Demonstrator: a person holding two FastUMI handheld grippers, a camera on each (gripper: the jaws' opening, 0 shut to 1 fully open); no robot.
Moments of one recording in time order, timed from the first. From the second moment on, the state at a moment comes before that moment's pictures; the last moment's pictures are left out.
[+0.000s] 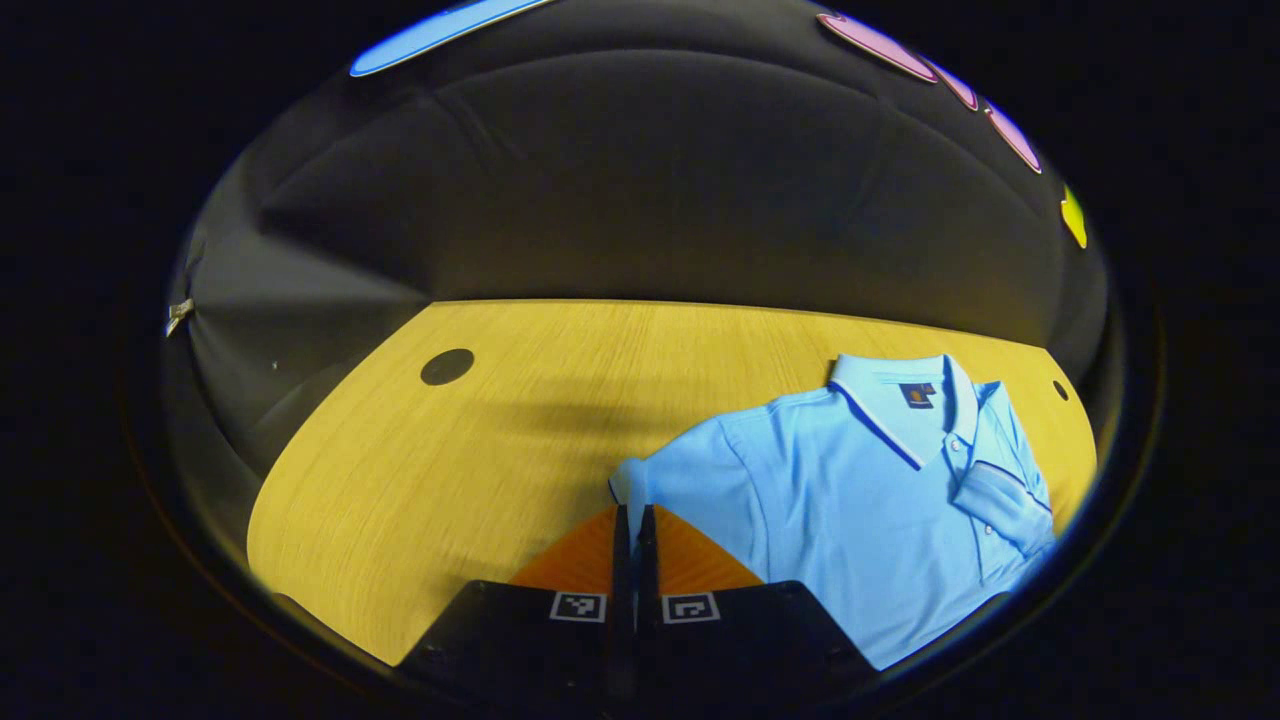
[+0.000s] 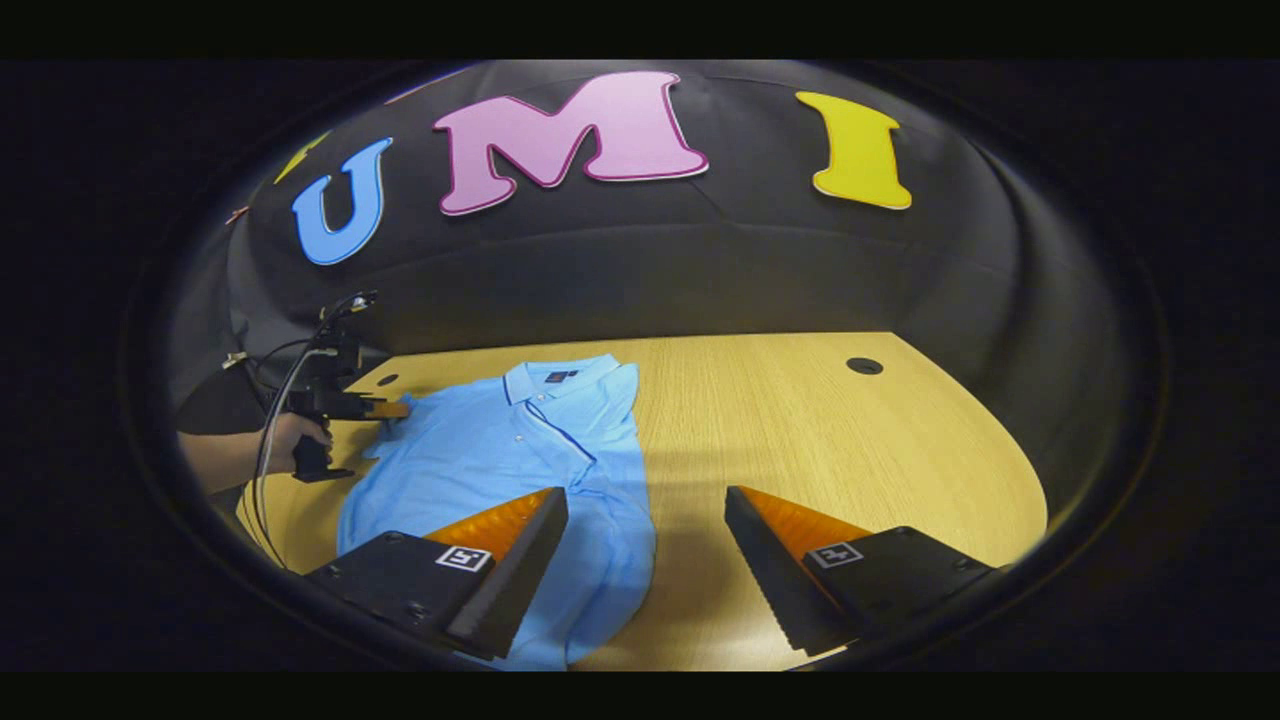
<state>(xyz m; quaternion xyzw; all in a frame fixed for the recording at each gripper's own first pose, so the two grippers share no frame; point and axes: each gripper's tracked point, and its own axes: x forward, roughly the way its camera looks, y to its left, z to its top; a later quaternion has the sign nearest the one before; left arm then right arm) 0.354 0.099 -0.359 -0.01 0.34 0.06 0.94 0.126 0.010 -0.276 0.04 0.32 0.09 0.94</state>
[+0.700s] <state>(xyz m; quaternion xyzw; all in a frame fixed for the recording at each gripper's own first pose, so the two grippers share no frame) 0.347 -0.068 -0.259 -0.08 0.28 -0.09 0.95 0.110 0.000 -0.251 0.07 0.30 0.07 0.95</state>
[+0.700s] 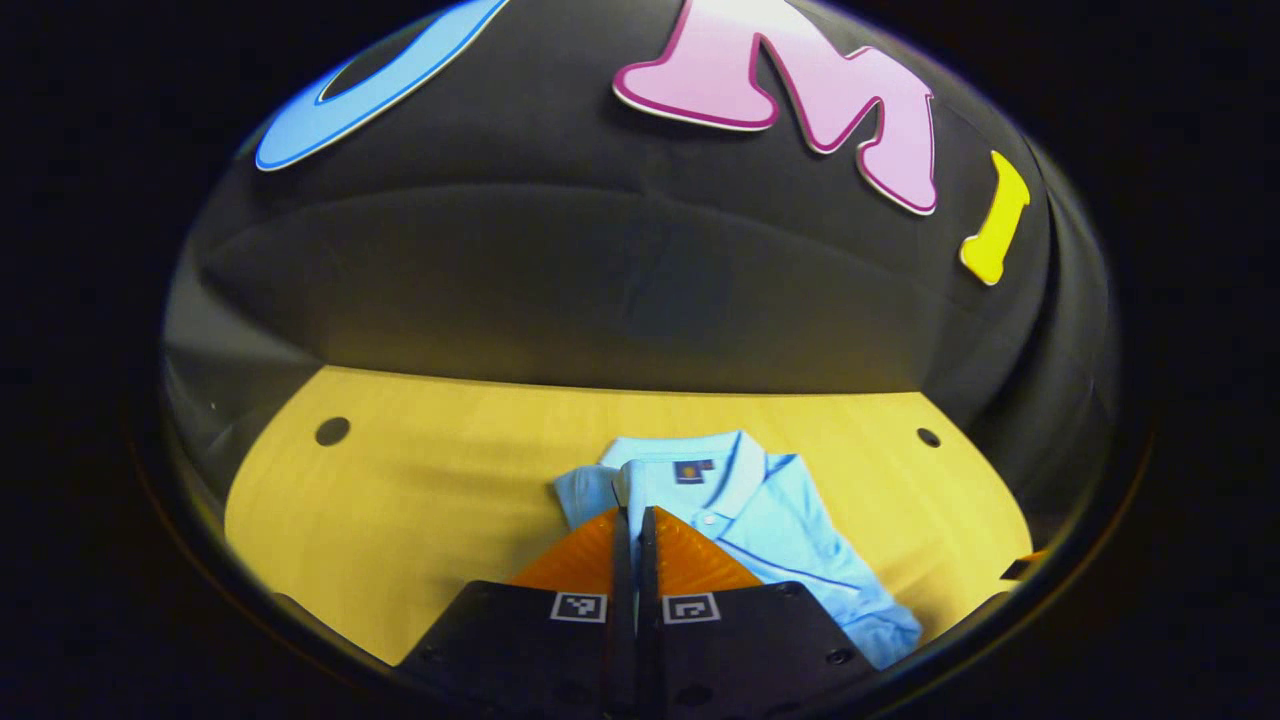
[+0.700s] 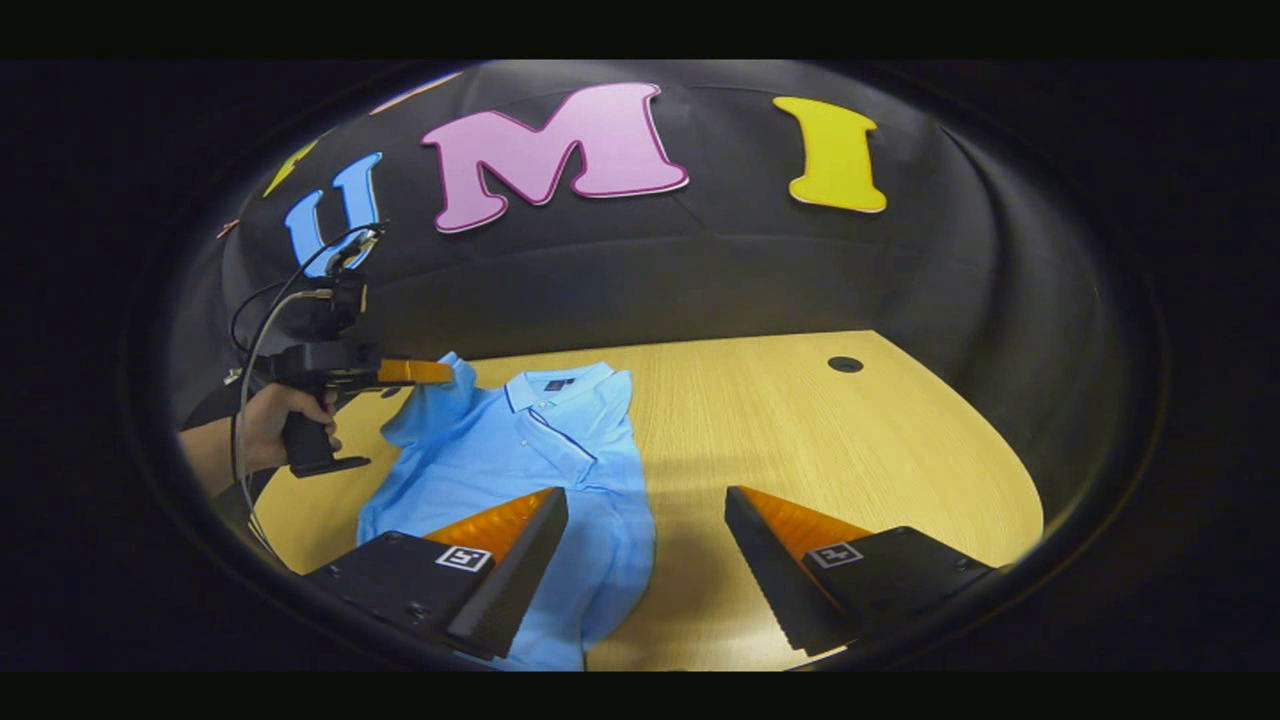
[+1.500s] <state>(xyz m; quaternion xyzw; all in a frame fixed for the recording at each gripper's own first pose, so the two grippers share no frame) 0.161 -0.054 -0.239 -0.09 0.27 -0.09 0.95 0.012 0.034 -0.252 0.08 0.34 0.08 0.93</state>
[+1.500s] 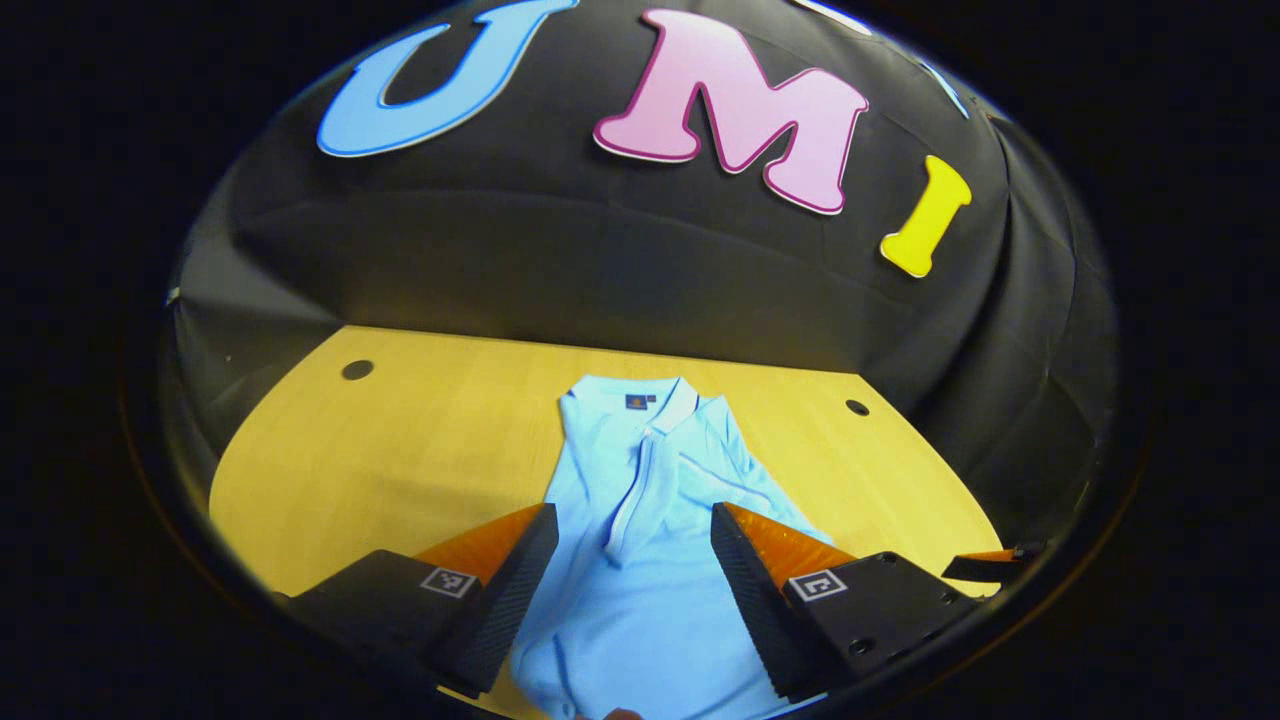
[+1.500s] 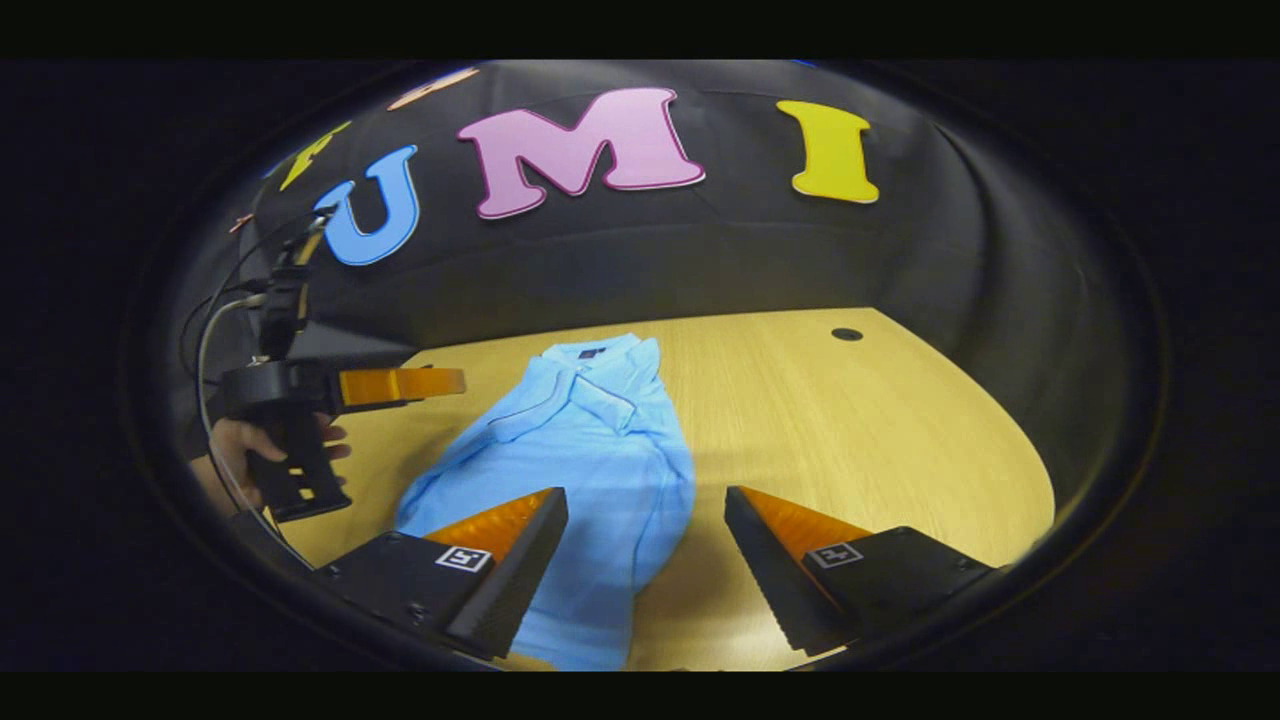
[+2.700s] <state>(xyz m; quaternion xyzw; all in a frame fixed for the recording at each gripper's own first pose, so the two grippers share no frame) -0.068 -0.059 -0.372 0.00 0.41 -0.06 0.91 -0.116 0.063 -0.337 0.03 0.44 0.11 0.89</state>
